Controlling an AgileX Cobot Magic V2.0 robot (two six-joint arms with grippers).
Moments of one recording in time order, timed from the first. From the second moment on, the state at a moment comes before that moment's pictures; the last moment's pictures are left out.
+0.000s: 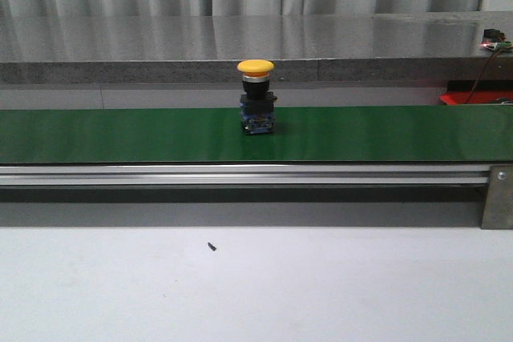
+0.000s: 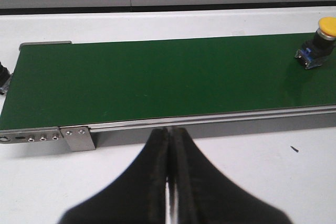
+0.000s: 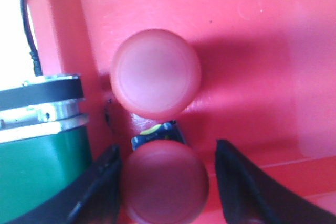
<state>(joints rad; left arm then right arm) 0.07 0.61 -0.69 -0.38 0.75 0.34 -0.26 1.96 -1.49 0.14 0.75 -0.07</state>
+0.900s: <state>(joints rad) 0.07 0.61 -0.69 -0.38 0.75 0.34 0.14 1.76 -1.49 0.19 0.97 -0.39</state>
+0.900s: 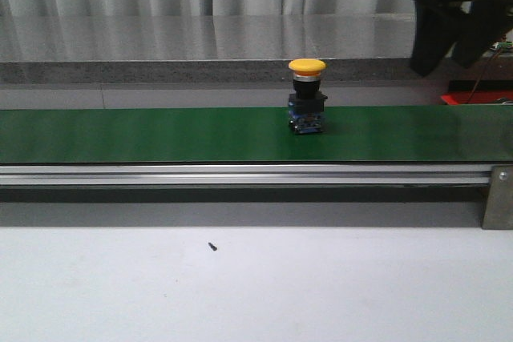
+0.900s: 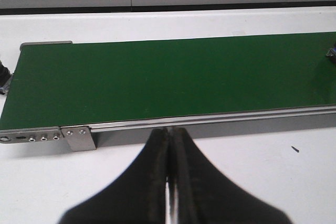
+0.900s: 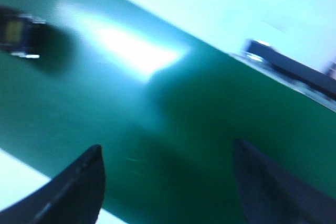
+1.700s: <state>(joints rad) 0.07 0.61 -0.69 -0.38 0.75 0.34 0.32 1.81 -1.49 0.27 0.78 -0.40</state>
